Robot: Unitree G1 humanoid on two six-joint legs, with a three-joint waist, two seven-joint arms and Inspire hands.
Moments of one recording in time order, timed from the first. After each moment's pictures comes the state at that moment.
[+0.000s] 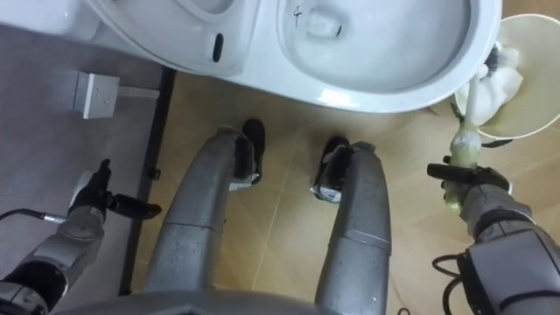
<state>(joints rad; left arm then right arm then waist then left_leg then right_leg) -0.08 0.40 -0.34 0.88 -0.13 0.11 0.28 -0.40 -0.54 0.29 1.37 0.79 0.13 -0.15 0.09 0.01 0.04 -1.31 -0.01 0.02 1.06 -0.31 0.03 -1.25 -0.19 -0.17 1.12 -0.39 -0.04</state>
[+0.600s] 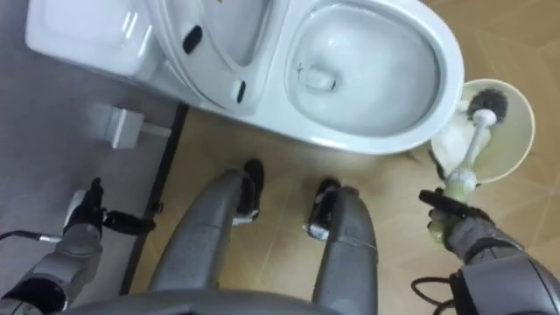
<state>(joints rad) 0.00 0.37 -0.28 0.93 -0.15 0.07 0.32 -0.28 -0.47 0.19 1.40 1.07 0.13 -0.14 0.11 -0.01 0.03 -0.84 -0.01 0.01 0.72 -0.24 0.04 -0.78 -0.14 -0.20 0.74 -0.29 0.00</state>
